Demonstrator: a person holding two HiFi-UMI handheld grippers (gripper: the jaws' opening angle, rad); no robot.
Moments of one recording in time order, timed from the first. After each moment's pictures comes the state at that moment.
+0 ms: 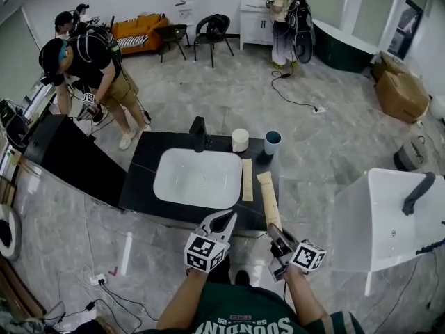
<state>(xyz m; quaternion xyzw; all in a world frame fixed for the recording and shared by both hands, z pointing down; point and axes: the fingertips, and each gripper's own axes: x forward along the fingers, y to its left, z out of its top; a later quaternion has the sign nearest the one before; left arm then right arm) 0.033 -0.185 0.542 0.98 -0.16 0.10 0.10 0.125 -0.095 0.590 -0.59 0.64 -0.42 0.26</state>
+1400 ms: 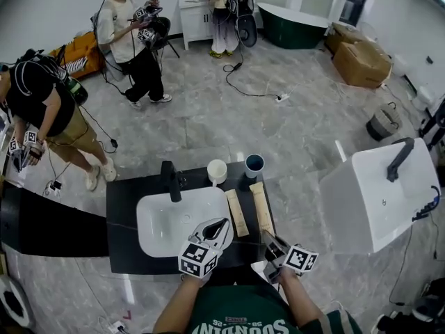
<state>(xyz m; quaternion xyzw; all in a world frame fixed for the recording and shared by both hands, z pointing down) 0.125 -0.339 0.574 0.98 -0.01 0.15 0.13 0.193 -0.218 0.635 -0.67 0.51 -0.44 0.30</state>
